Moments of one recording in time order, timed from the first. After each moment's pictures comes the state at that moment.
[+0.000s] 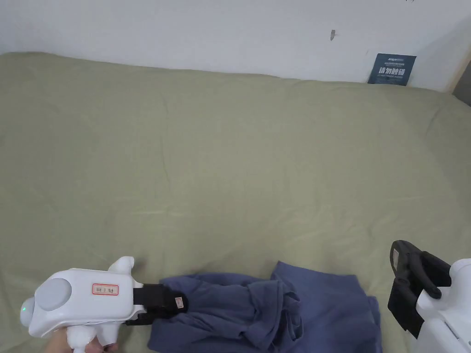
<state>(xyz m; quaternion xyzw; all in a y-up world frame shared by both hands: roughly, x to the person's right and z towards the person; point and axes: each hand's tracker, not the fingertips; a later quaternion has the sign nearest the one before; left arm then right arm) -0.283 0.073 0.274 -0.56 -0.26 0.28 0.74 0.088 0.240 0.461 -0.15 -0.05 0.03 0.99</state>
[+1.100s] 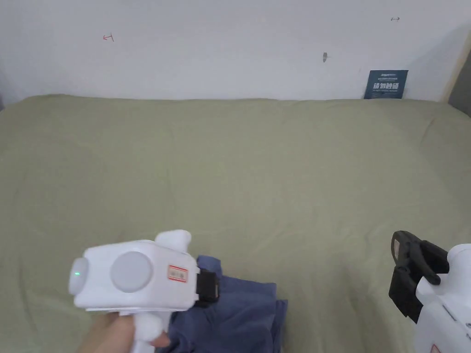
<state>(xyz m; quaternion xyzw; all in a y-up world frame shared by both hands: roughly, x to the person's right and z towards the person) -0.166 0.202 0.319 -0.52 -0.22 0.08 0.82 0.112 0.259 0.488 -0.11 -0.05 0.00 0.99</state>
